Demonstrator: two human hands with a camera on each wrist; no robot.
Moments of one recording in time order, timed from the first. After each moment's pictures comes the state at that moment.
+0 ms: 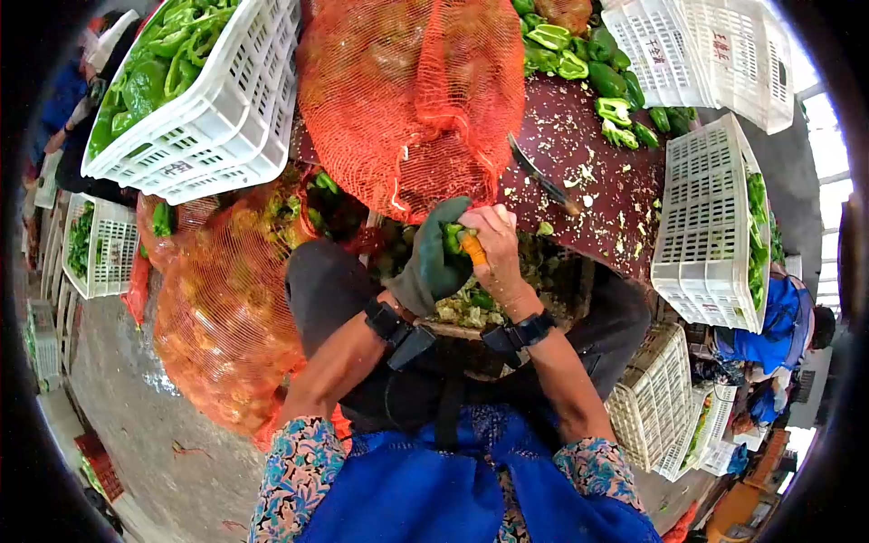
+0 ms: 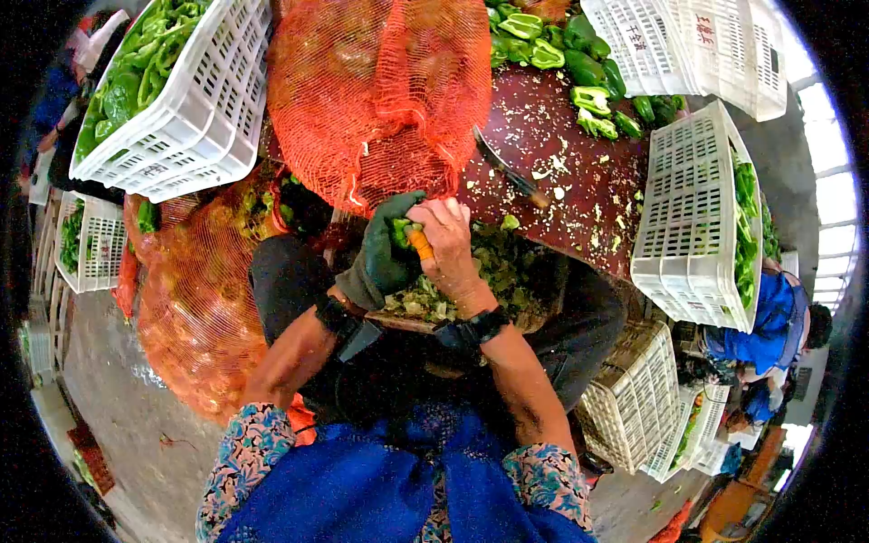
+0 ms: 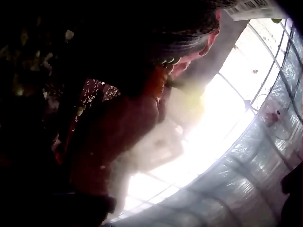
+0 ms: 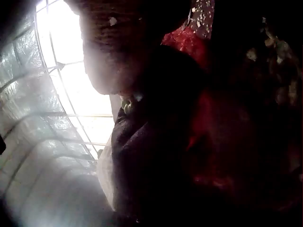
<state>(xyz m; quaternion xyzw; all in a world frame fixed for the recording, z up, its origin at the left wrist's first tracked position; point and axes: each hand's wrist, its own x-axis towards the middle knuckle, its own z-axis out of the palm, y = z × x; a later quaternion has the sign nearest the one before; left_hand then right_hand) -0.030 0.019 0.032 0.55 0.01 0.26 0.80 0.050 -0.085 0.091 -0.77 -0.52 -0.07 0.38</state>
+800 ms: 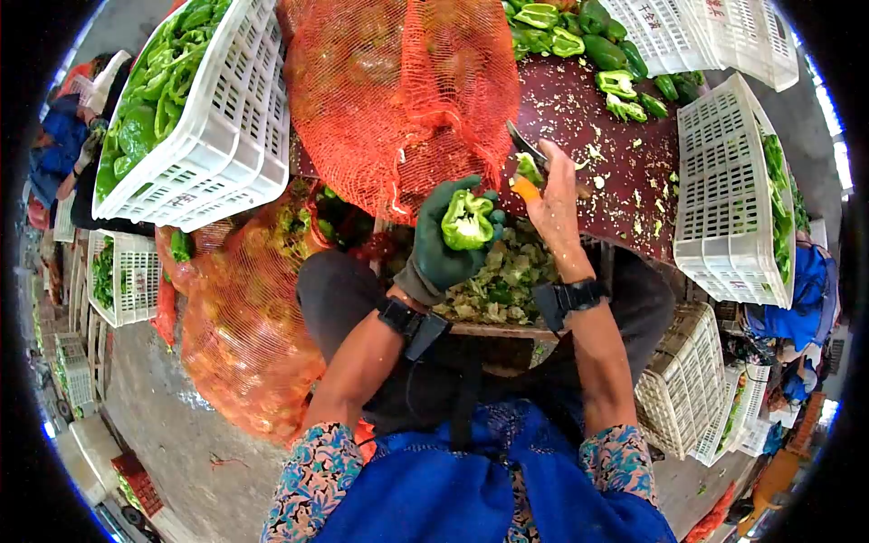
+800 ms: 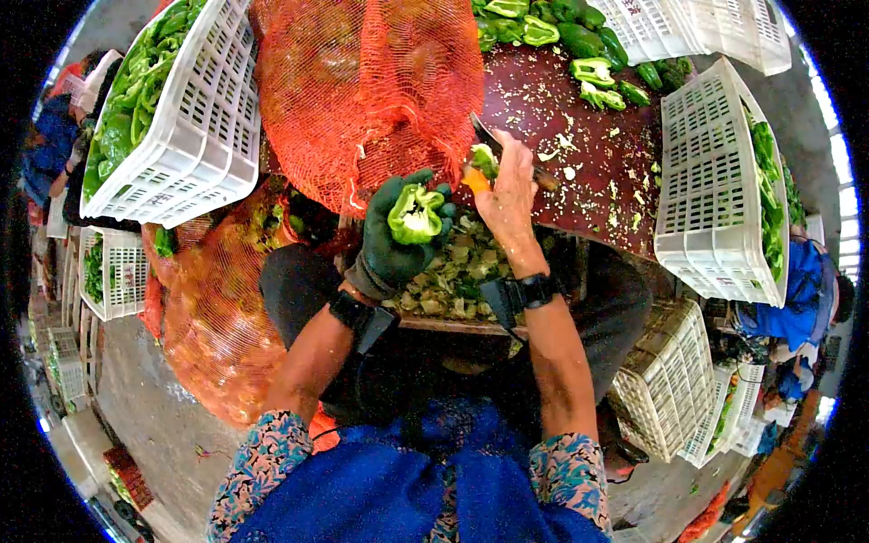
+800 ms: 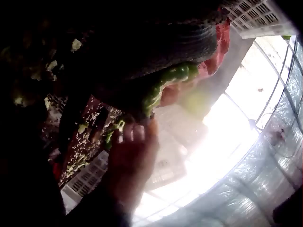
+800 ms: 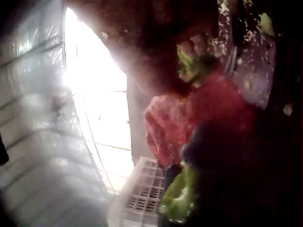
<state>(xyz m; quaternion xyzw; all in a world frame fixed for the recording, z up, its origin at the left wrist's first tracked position) -0.004 0.031 0.068 0.02 0.10 -0.01 0.99 0.112 -0.096 0.103 -0.82 -0.28 -0.11 0.49</state>
